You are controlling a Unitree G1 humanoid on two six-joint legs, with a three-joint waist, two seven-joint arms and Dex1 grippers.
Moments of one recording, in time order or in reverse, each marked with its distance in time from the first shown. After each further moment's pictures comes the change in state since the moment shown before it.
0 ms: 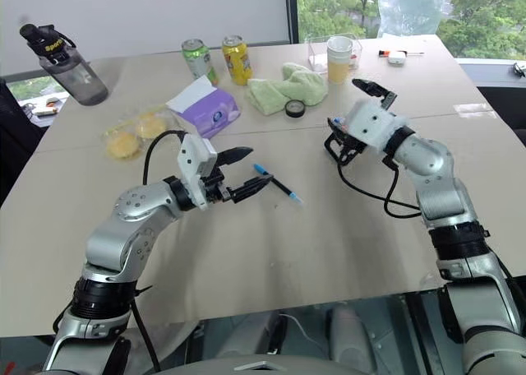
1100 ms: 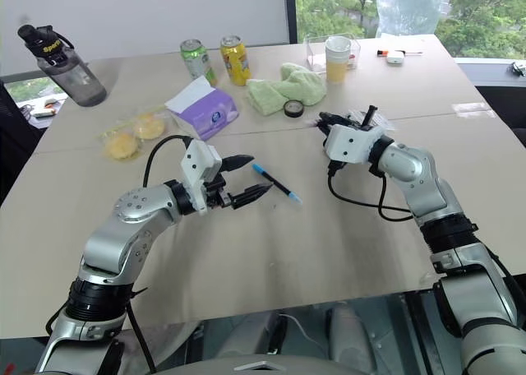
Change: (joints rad) left arm 0.019 0.042 -0.018 -0.038 -0.002 0.037 -0.028; right arm -0.096 -0.012 0.164 0.275 -0.218 -0.333 -0.049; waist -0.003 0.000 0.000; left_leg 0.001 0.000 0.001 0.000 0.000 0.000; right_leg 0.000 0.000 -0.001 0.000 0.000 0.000
